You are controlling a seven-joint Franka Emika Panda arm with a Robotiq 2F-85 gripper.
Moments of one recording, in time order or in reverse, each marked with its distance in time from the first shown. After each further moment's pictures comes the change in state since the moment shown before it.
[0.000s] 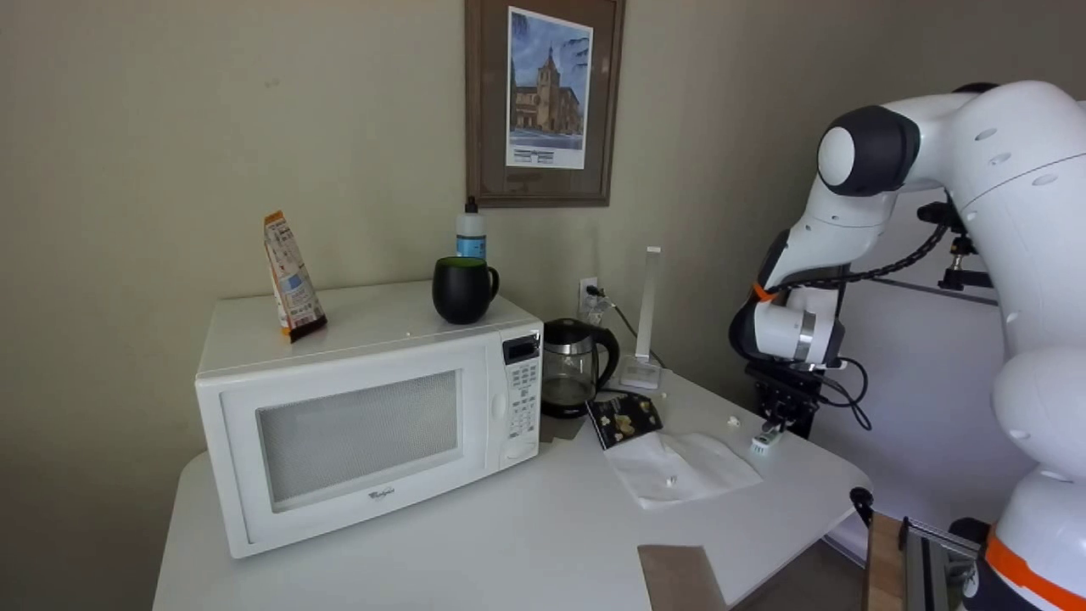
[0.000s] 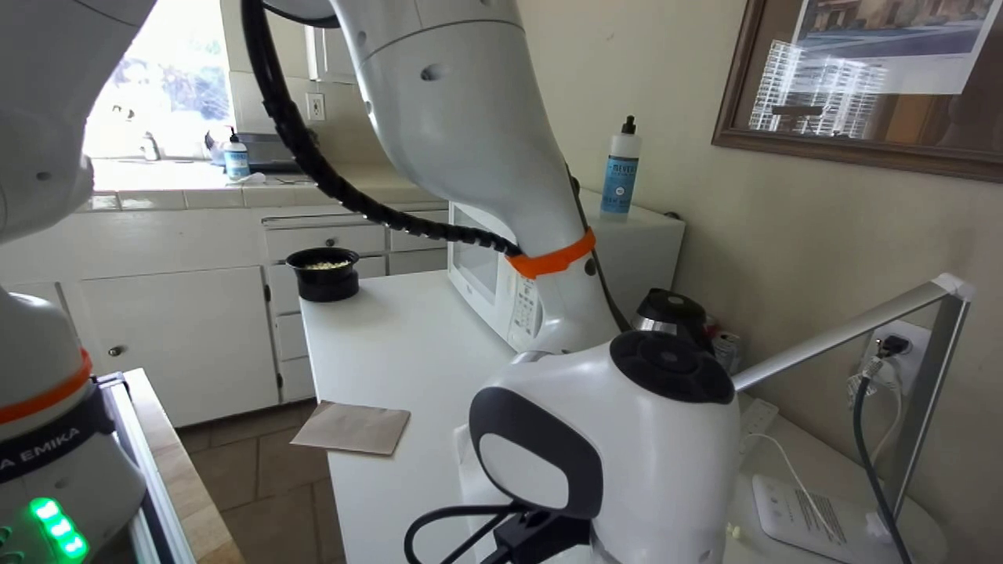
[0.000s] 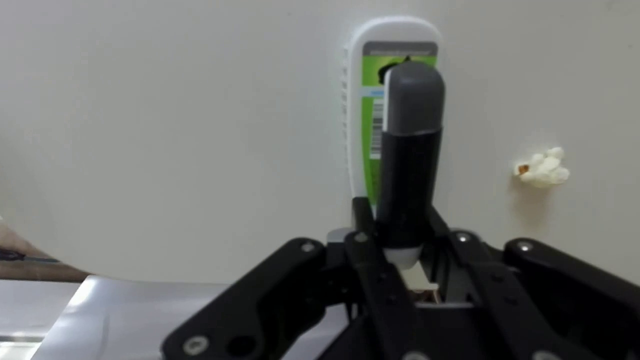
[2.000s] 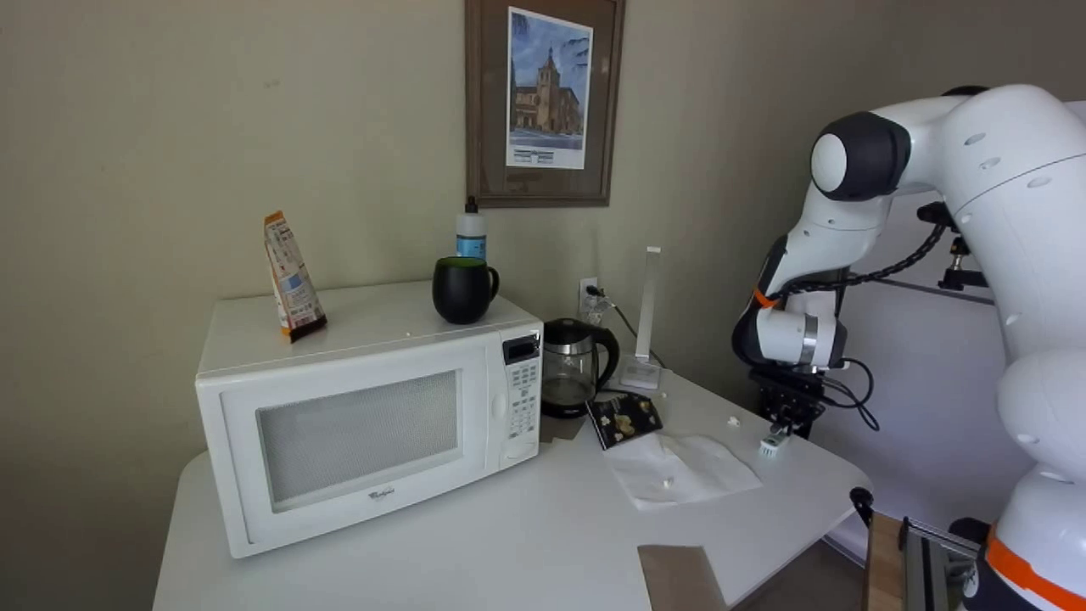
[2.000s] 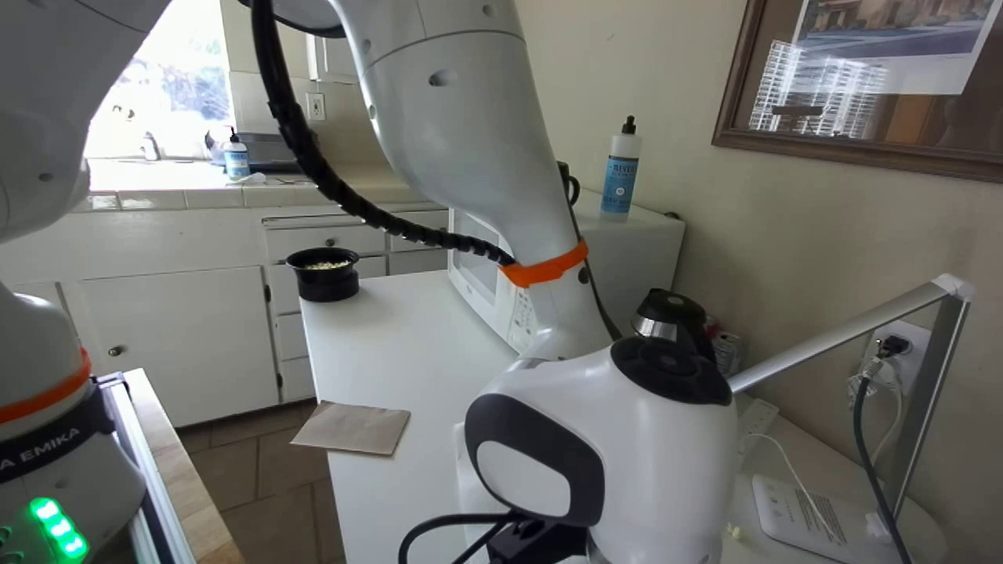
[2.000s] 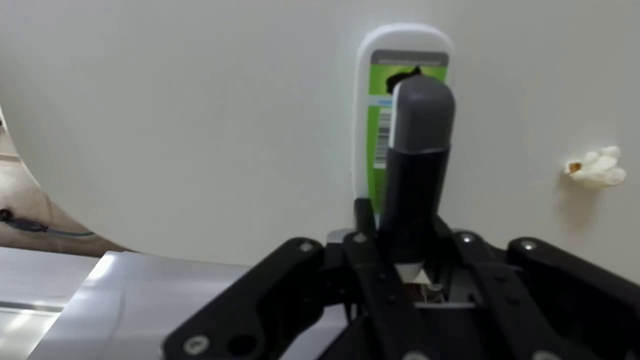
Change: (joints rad) arm 0.041 0.018 -0.055 -0.005 -0.057 -0.007 0.016
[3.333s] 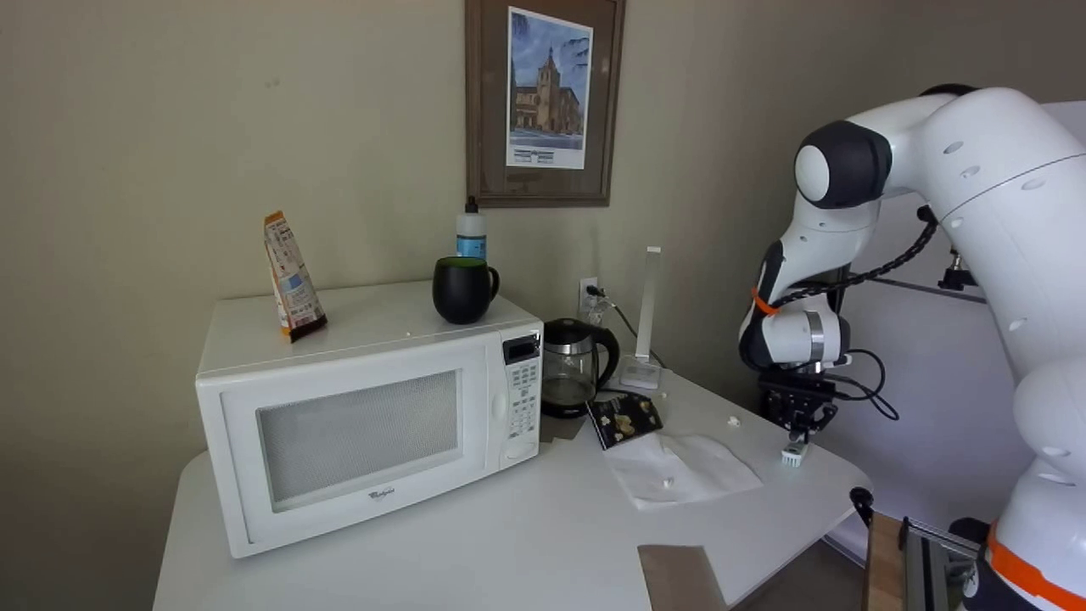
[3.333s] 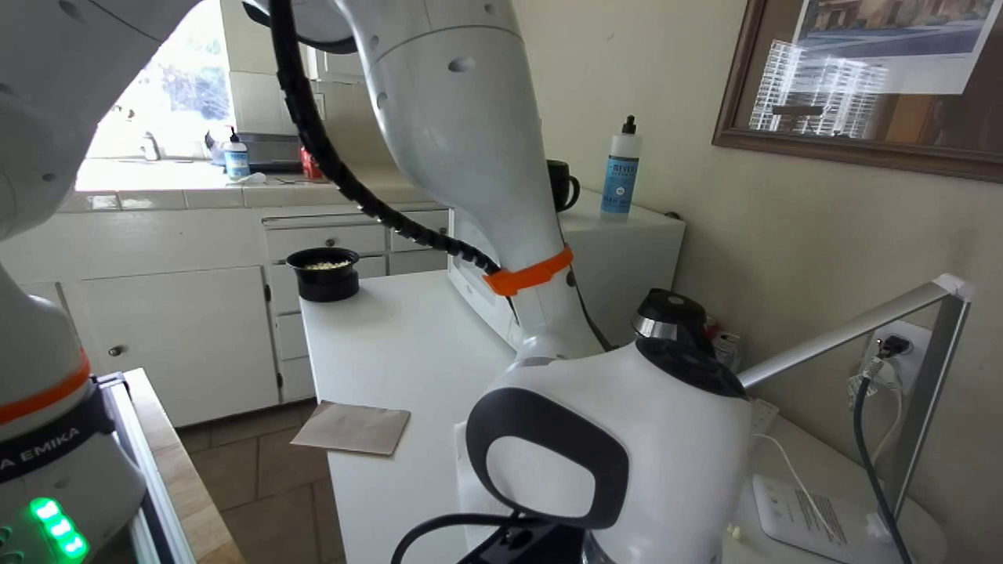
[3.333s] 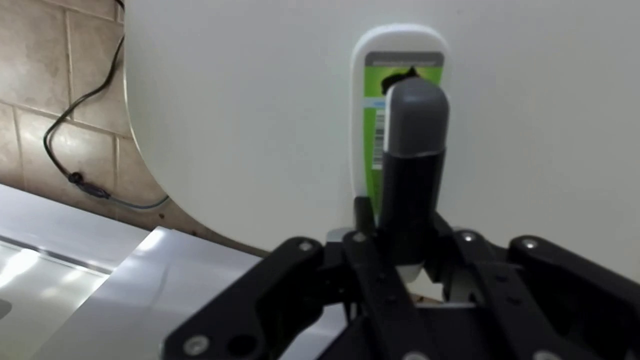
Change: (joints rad) arm 0.127 0.026 -0.152 0.001 -0.155 -0.132 0.047
